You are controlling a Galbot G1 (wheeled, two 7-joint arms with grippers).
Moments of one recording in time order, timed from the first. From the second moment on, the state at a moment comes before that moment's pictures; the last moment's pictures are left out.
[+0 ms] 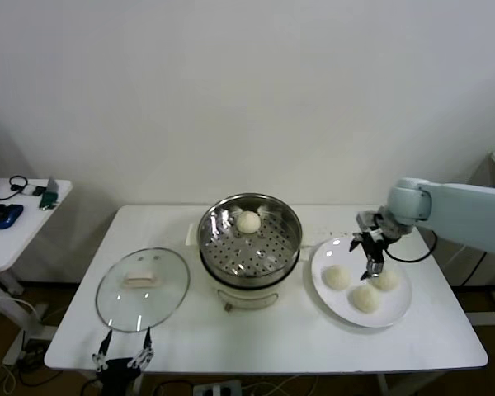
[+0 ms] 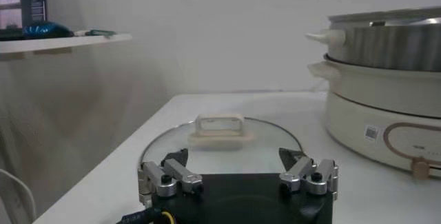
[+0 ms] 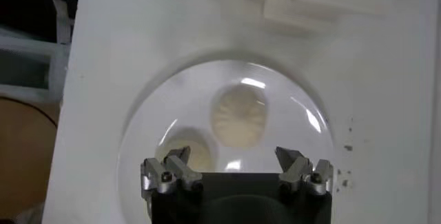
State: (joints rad) left arm 1.77 -1.56 -0.70 -1.89 -0.07 -0.13 0.03; right arm 0.56 0.77 -1.65 1.29 0.50 -0.25 -0.85
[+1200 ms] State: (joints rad) left arm 1.77 -1.56 -0.71 -1.89 -0.07 -0.13 0.02; right arm 0.55 0.84 -1.56 1.17 0.49 -0.25 -0.92
